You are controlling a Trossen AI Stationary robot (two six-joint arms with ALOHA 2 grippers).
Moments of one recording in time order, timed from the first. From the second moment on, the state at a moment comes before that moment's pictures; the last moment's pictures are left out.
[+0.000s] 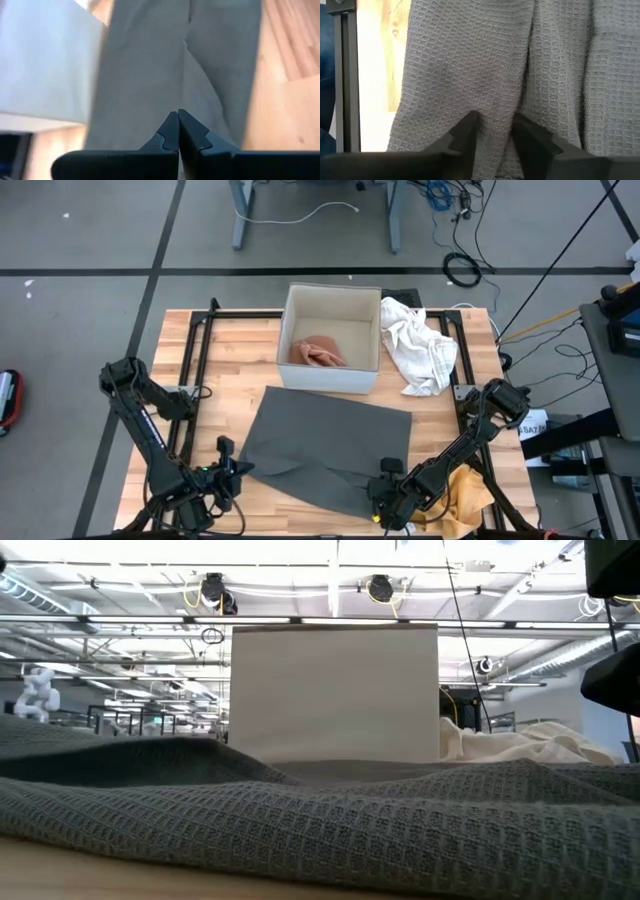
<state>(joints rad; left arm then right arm) -1.03 1.57 1.11 -0.98 -0.80 -0.71 0.79 1.91 1.11 -0.39 0.24 0.91</state>
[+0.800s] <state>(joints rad) -0.84 1.85 1.11 -0.66 -0.58 -0.58 0.79 1.91 1.11 -0.39 0.24 0.87</state>
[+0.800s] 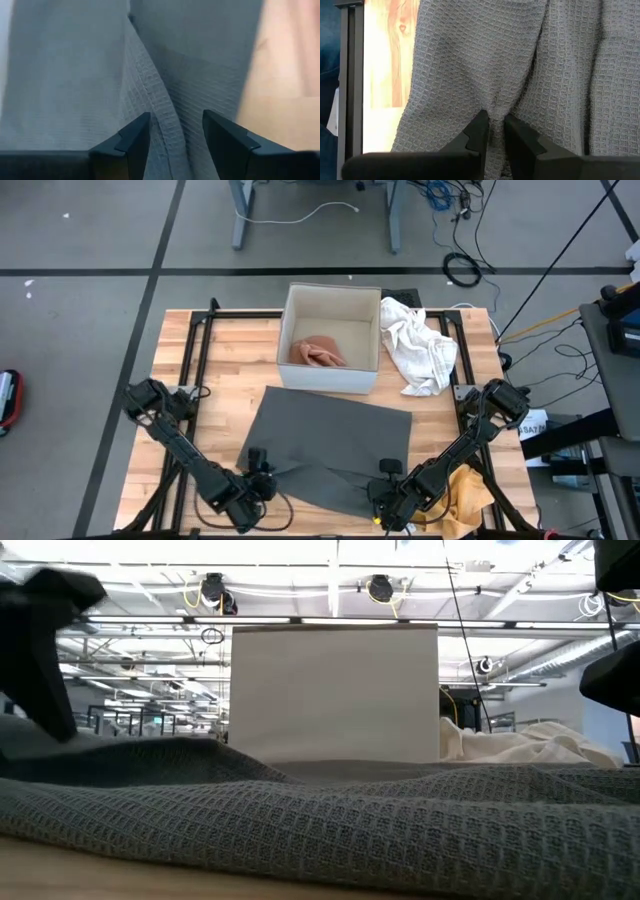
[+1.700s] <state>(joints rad) -0.70 1.88 1.11 -0.80 -0.59 -0.59 0.79 1.91 1.11 -0.37 0.24 0.85</state>
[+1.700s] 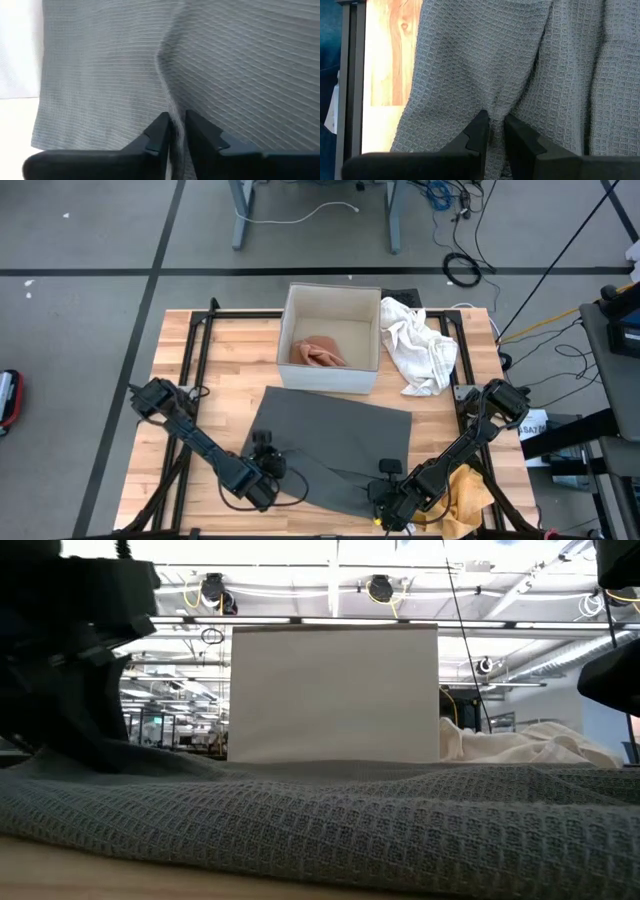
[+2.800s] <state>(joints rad) -0.79 1.63 1.26 -1.06 -0.77 -0.54 0.83 1.74 1.10 -0.43 0.27 0.81</state>
